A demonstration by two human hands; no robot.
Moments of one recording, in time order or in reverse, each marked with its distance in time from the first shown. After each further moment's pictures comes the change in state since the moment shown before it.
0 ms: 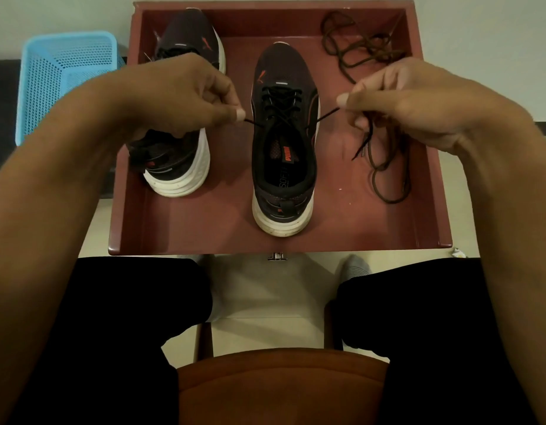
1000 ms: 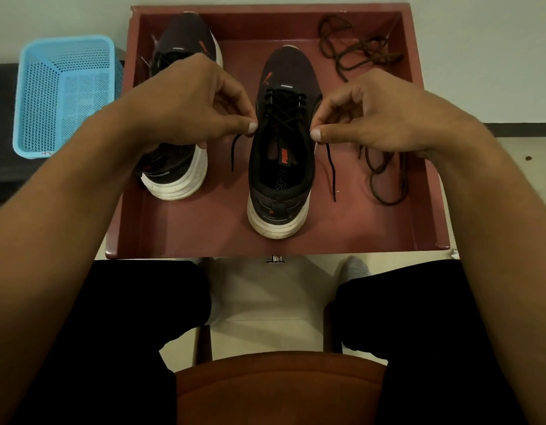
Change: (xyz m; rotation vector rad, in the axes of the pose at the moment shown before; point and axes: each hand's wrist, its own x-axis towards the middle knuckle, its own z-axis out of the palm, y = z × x) left_hand 0.002 0.004 0.018 -0.059 0.124 0.126; right_hand 0.008 -0.005 0.015 -0.259 -0.082 -0.147
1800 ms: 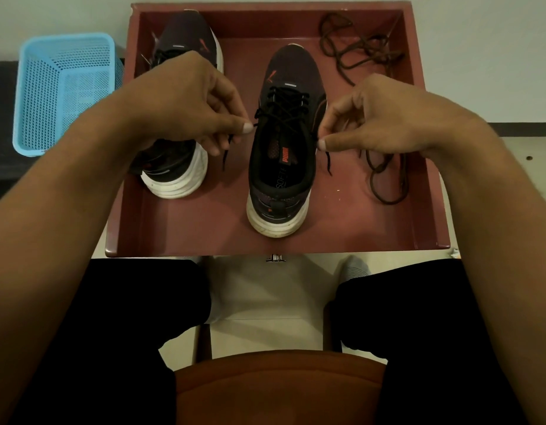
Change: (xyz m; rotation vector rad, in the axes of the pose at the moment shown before) left_hand -0.001 -0.002 -0.002 -0.102 -0.049 -0.116; right_hand -0.002 -0.001 -0.001 -0.053 -0.053 0.085
